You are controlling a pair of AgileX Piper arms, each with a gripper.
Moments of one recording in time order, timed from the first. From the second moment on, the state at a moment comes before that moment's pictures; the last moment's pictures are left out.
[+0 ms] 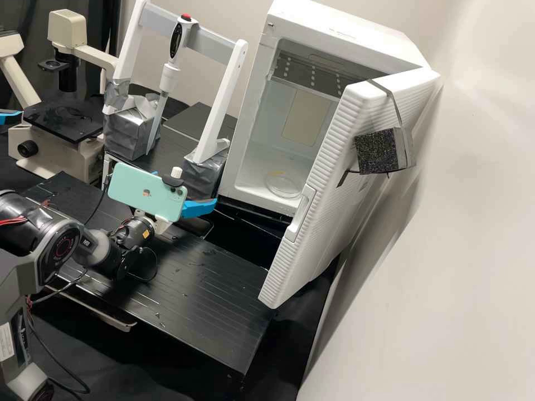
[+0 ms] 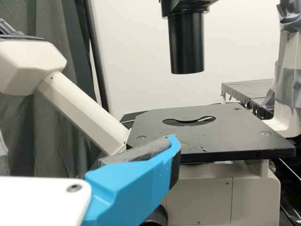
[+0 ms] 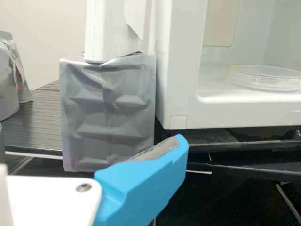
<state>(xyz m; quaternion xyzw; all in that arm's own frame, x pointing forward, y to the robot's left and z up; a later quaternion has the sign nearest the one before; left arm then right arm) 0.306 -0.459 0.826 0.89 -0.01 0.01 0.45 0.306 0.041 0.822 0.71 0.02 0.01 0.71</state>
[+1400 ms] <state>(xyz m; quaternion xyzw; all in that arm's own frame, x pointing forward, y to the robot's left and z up) 0.306 -0.459 0.826 0.89 -0.01 0.01 0.45 0.301 -0.047 0.945 0.72 -0.08 0.10 0.68</state>
